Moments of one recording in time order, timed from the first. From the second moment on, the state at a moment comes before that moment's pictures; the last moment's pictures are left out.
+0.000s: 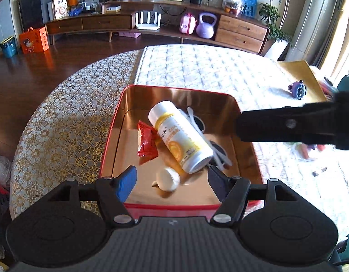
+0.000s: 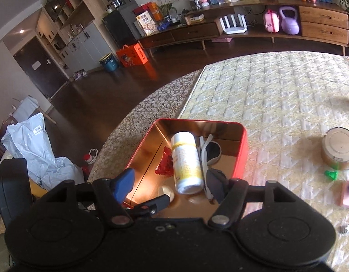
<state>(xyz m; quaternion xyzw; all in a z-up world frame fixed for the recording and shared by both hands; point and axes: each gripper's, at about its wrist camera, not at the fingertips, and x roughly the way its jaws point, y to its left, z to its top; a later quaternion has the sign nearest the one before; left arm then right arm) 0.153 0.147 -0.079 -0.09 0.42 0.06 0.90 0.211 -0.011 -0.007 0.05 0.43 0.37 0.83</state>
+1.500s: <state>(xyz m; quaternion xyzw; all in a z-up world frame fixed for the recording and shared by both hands) 0.183 0.007 -0.044 -0.08 0.38 -0.01 0.92 0.187 -0.236 -0.059 0.01 0.35 0.17 0.92</state>
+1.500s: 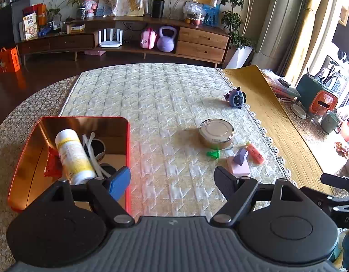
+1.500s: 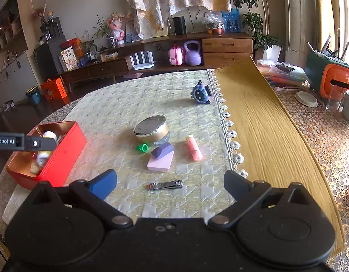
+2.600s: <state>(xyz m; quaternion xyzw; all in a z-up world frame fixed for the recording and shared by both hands) 0.374 -0.068 -0.120 -0.15 0.49 -0.03 0.86 0.292 -0.238 -0.115 -0.05 0.39 0.23 0.89</state>
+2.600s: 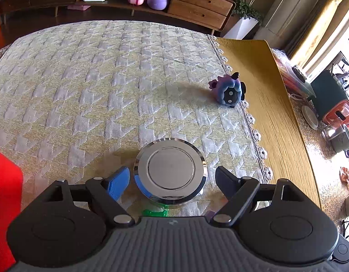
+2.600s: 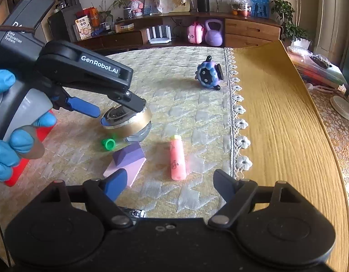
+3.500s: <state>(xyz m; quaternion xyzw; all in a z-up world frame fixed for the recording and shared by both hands) 0.381 -0.071 -0.137 -0.13 0.47 -0.02 0.87 0.310 -0.219 -0.129 -0.07 0.38 0.19 0.90</state>
